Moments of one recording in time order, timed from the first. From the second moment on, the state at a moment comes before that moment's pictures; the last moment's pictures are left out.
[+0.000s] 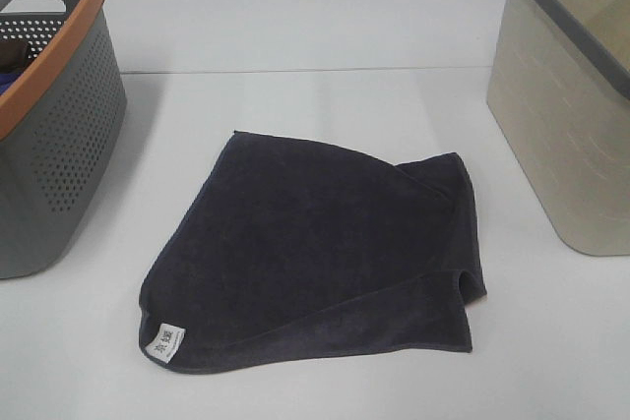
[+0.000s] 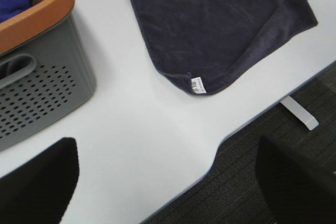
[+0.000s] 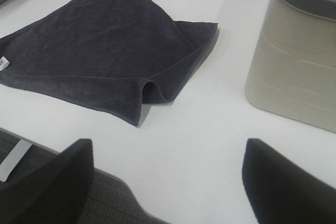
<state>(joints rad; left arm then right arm) -0.61 0.04 -0.54 0.02 1.16 -0.03 0.28 0.05 -0.50 0.07 1.07 -0.12</state>
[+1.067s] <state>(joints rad) -0.56 0.04 -0.50 -0.12 1.05 0.08 0.19 0.04 -0.50 0.07 1.07 -0.12</state>
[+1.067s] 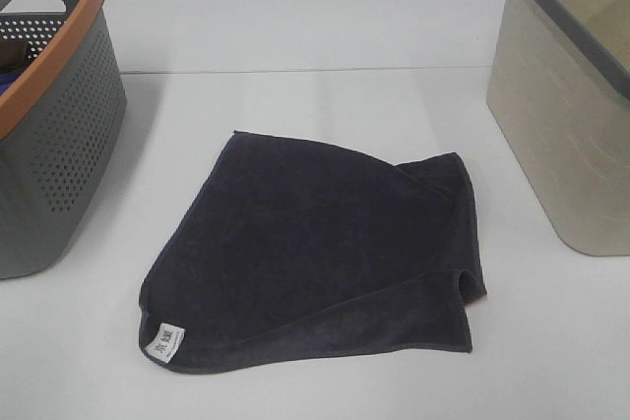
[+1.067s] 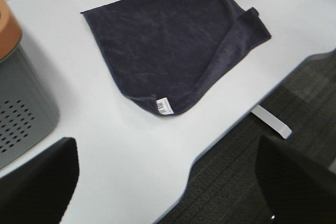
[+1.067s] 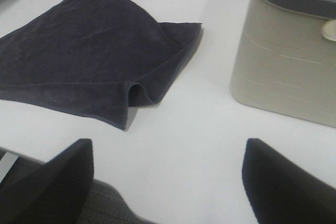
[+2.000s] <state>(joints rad) -0.04 0.00 -0.50 -0.12 1.05 0.08 0.05 -0.01 -0.50 0.07 1.07 -0.12</state>
